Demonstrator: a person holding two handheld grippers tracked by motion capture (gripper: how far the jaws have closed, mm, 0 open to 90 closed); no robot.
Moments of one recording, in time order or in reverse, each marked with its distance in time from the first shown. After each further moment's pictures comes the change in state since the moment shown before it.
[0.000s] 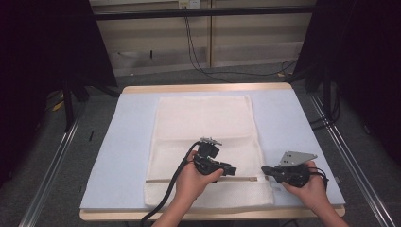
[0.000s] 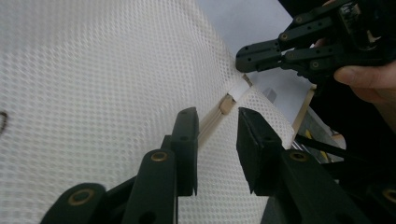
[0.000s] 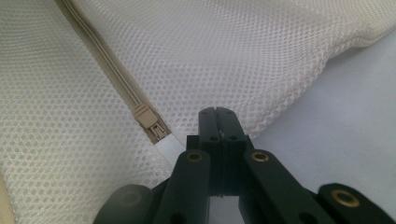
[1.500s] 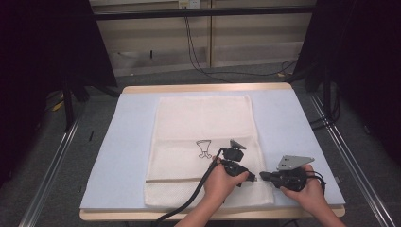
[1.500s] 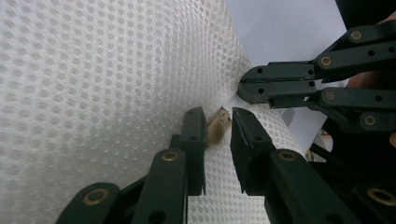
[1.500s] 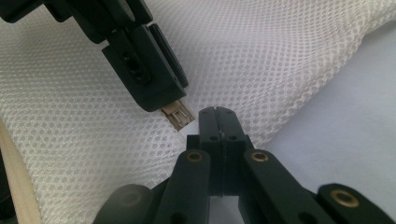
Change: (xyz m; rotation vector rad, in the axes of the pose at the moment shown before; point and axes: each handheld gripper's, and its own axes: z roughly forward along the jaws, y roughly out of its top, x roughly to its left) left arm -0.014 0.013 0.077 0.150 0.004 -0.191; right arm 0.009 -0.007 0.005 0.032 0.037 0.040
